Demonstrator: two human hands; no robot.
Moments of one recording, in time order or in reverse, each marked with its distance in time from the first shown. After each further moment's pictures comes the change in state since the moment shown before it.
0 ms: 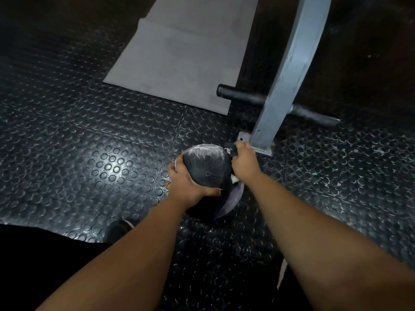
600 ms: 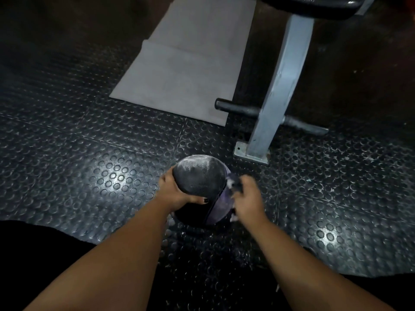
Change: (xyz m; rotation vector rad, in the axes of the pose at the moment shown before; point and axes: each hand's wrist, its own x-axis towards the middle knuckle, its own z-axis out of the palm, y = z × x) left_hand -0.014 -0.001 -0.041 0.030 -0.084 -0.090; right_hand -0.109 -0.010 -0.010 0.382 0.127 0.030
